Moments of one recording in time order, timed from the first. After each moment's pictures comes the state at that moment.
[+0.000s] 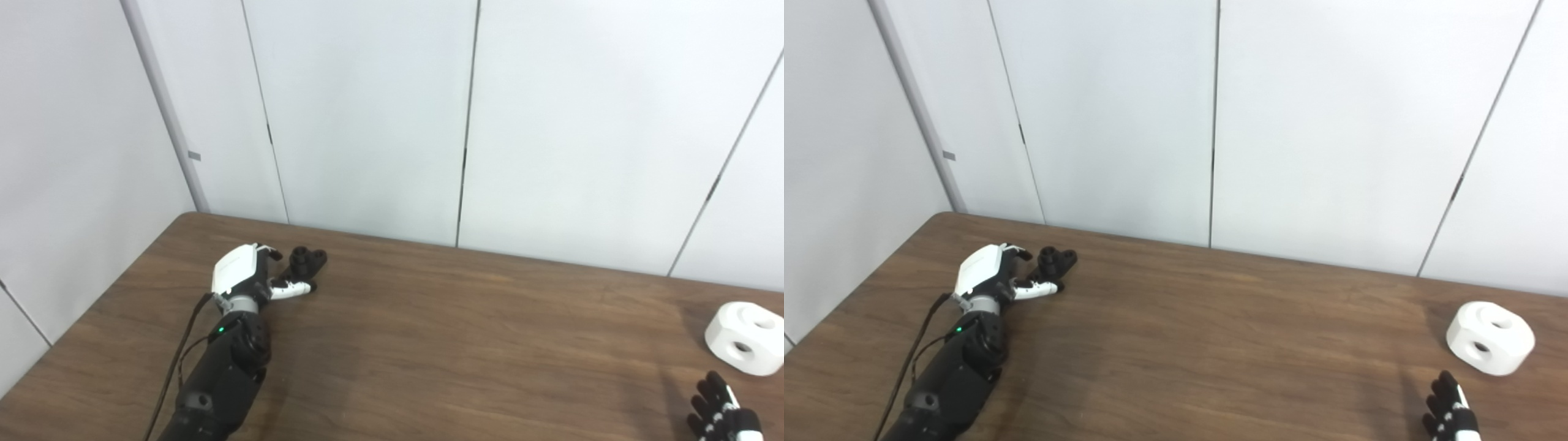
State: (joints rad) left arm -0.47 0.41 -0.03 0.49 0.62 0.40 0.19; right arm 0.13 -0.14 -0.09 -0.29 0.15 0.19 0.08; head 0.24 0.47
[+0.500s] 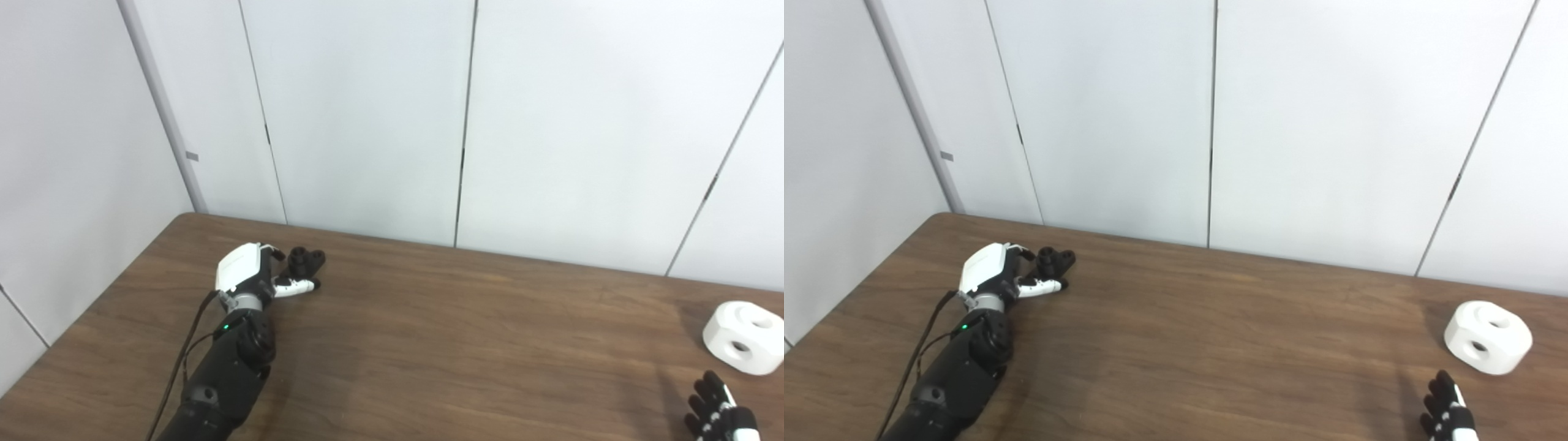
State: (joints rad) left arm -0.50 0.41 -0.06 0.53 0.61 0.39 0.23; right arm 0.13 -0.14 -0.08 -0.30 0.15 0.20 0.08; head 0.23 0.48
